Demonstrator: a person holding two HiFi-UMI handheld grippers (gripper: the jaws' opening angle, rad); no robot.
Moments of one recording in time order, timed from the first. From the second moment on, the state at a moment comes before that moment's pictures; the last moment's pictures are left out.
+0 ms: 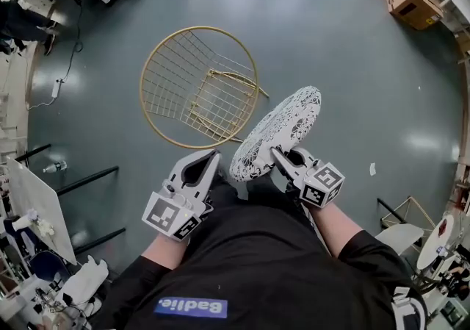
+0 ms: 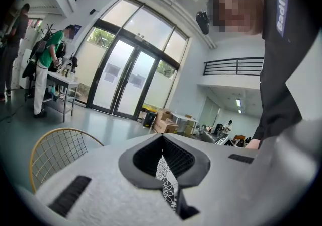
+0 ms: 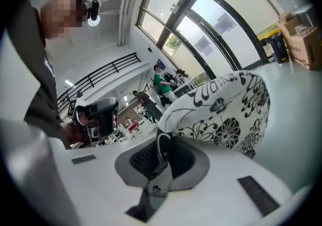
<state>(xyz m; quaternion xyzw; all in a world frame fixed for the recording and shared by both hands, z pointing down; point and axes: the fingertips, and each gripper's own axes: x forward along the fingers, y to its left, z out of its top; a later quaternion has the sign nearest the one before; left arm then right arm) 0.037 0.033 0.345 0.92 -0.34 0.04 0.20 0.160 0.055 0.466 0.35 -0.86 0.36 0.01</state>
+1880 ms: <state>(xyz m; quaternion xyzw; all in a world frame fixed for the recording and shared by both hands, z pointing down) -0.138 -0.023 0.456 0.85 -0.45 0.03 0.28 -0.060 -0.137 0.685 0.24 -0.88 0.37 0.19</state>
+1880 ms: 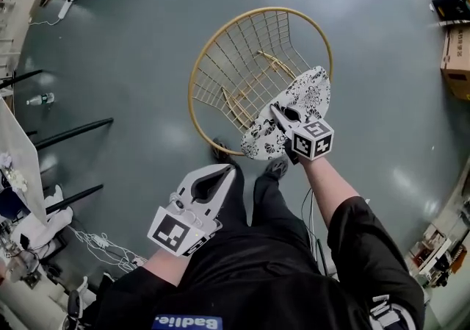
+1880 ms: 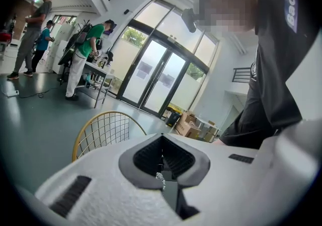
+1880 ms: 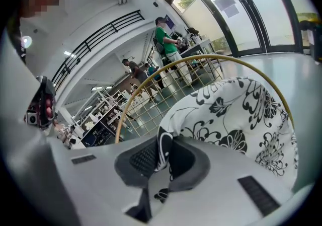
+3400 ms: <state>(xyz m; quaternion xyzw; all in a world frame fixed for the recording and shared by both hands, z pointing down) -0.190 0.012 0.458 0.84 -0.48 0.02 0.27 -0.117 -0.174 0.723 0.24 -0.85 0.43 0.21</state>
